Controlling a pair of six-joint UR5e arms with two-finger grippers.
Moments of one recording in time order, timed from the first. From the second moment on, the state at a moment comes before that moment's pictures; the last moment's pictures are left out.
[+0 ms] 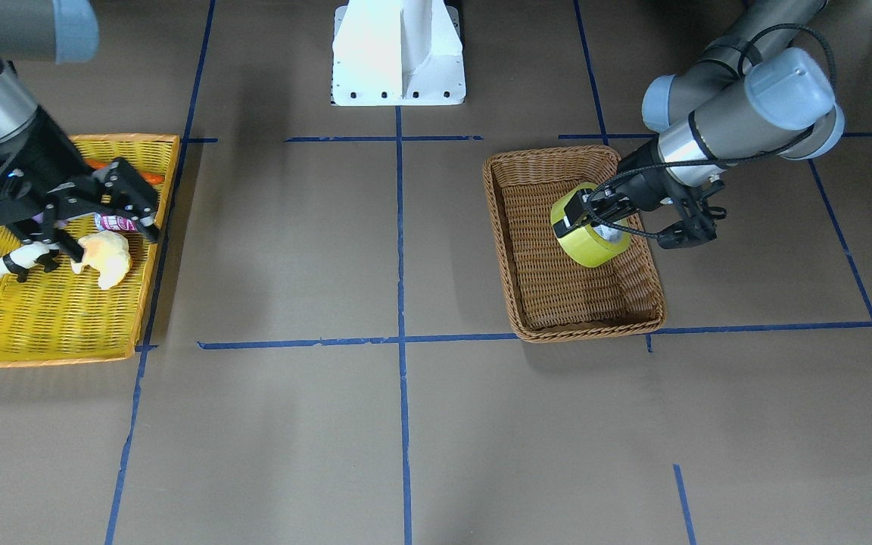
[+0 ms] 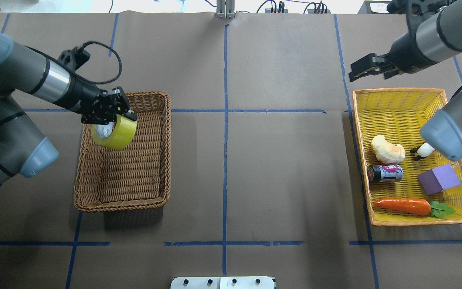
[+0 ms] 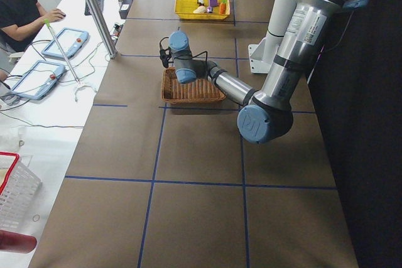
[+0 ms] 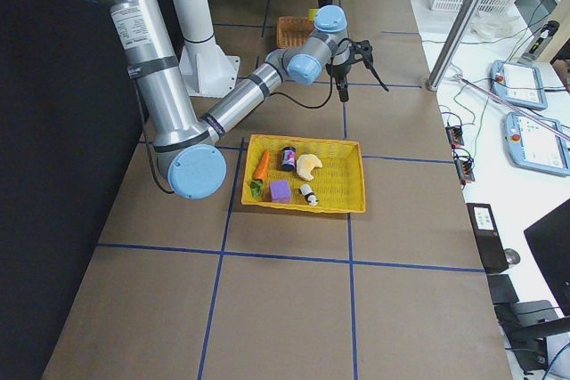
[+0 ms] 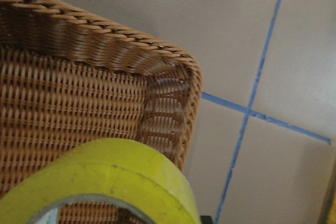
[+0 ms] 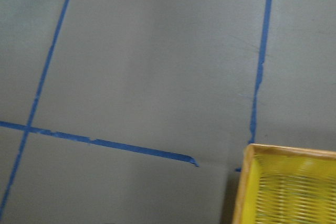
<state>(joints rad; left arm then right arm) -0.85 -1.92 -1.64 -2.33 -2.35 -1.53 1.03 -1.25 1.94 -1.47 2.15 0.71</state>
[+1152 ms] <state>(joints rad) -0.76 -1.86 -1.73 -2.14 -2.23 -1.37 1.11 -1.27 1.94 -1.56 2.18 0.57</state>
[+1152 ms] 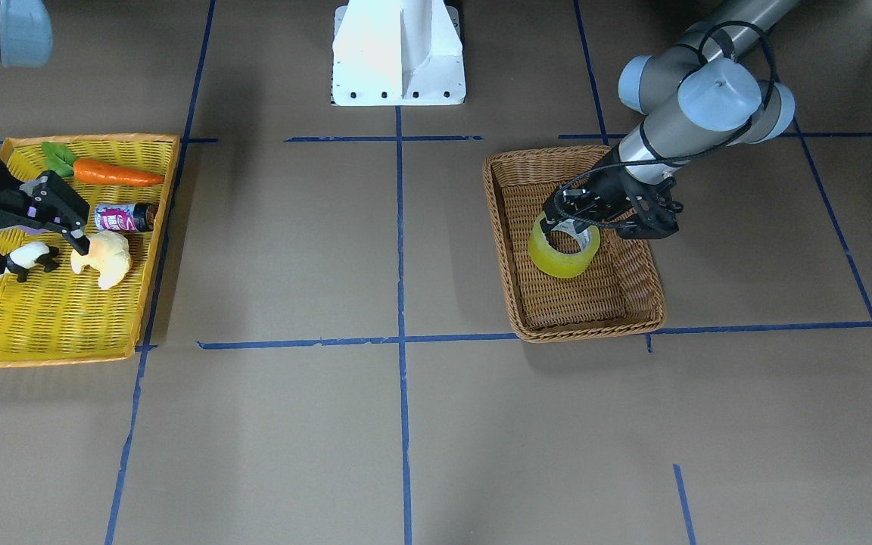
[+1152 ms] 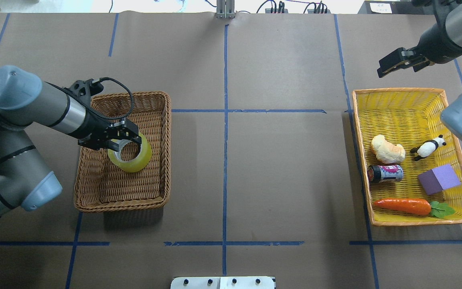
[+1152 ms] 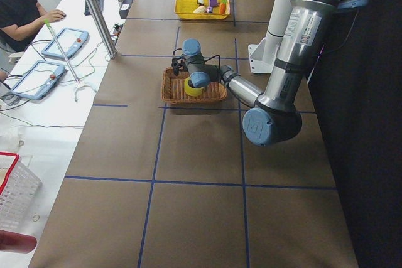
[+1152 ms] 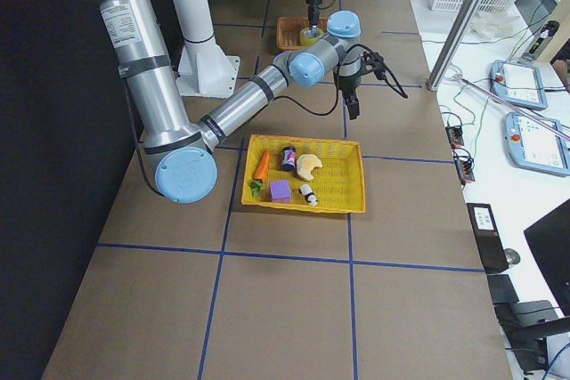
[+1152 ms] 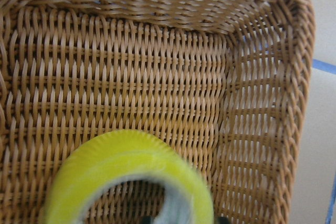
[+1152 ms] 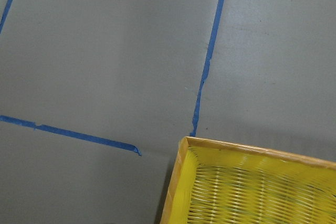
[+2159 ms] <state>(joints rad) -1.21 -1.73 -1.91 -1.51 -2.36 -0.42 1.46 -1.47 1.69 -1.56 2.37 -0.04</state>
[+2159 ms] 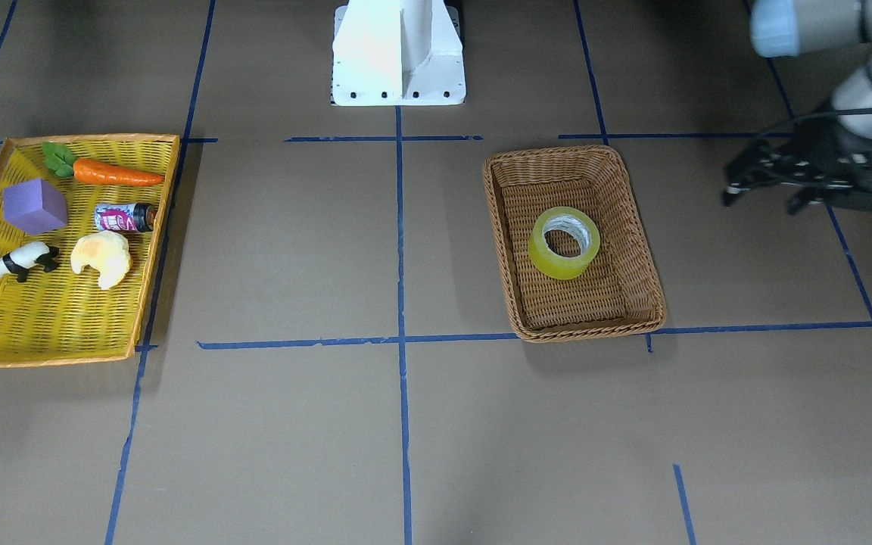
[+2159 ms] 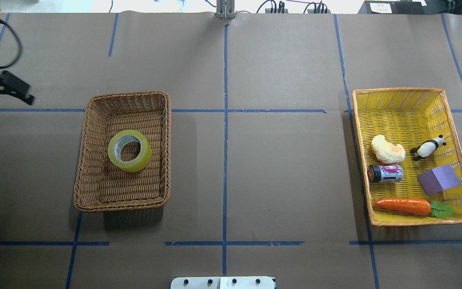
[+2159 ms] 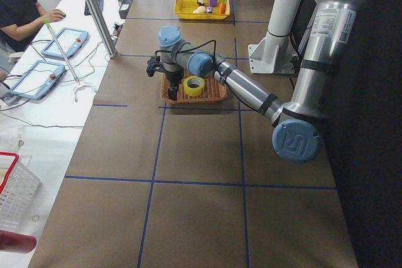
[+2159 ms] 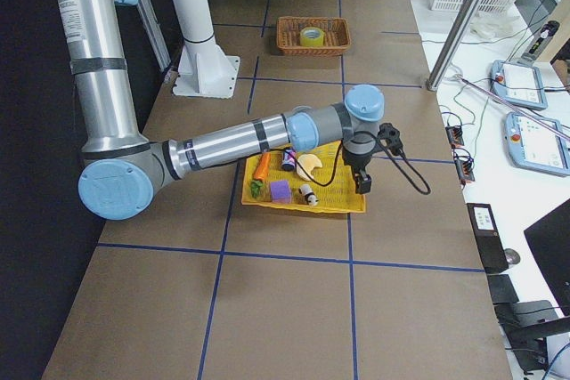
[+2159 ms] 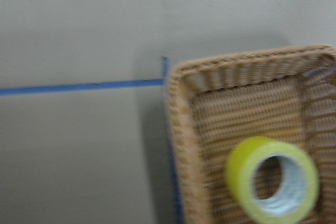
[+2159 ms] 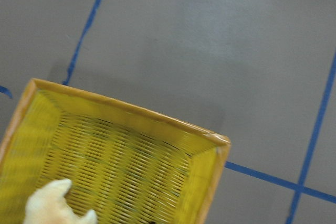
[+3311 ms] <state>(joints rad) -1.57 -1.63 -1.54 -1.51 -2.39 0.13 1.56 -1.60 1.59 -1.54 2.43 -0.08</state>
